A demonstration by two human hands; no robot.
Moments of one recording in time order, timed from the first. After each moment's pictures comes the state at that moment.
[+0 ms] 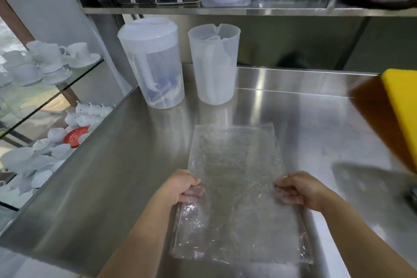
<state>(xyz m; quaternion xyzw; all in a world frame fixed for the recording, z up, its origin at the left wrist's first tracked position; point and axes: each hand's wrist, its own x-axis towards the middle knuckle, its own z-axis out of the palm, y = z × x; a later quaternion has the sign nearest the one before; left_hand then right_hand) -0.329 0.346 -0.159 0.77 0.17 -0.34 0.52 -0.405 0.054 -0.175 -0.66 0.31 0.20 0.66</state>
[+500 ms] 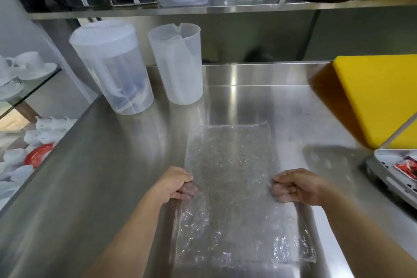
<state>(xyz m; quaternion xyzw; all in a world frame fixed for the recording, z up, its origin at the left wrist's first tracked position) -0.328 0.309 -0.164 0.79 0.09 -0.35 0.50 -0.448 0.011 -0.177 -0.61 0.34 0.18 0.70</state>
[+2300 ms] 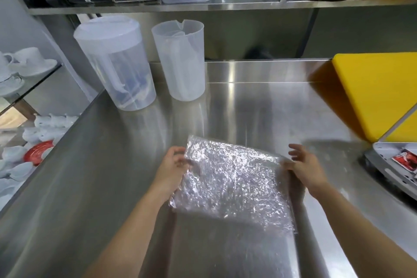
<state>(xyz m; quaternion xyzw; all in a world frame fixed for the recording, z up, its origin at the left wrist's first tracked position) -0.345 0.329 -0.146 0.79 -0.04 -0.18 0.59 -0.453 0.036 -0.160 -0.77 0.33 -0.10 0.54</state>
